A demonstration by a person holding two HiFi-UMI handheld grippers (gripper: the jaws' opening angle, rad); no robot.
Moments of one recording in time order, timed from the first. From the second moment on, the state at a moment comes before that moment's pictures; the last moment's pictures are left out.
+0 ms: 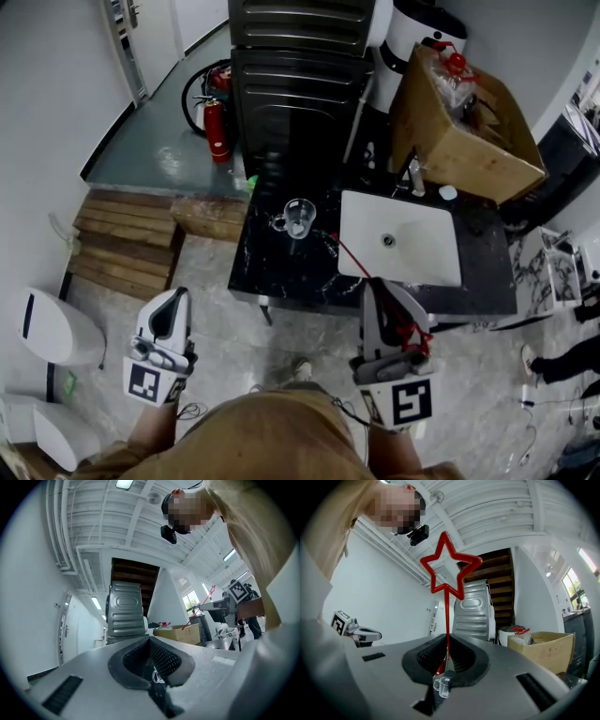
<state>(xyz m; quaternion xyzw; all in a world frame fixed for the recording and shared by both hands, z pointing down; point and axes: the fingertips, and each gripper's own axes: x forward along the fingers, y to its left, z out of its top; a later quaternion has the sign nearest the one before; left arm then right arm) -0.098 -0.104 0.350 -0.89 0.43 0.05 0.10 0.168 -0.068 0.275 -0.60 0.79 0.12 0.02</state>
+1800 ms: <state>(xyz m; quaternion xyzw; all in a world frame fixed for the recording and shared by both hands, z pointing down) -0.091 -0.098 0.342 -0.90 0.41 0.07 0.12 0.166 -0.047 0.277 -0.62 0.78 0.12 0.03</state>
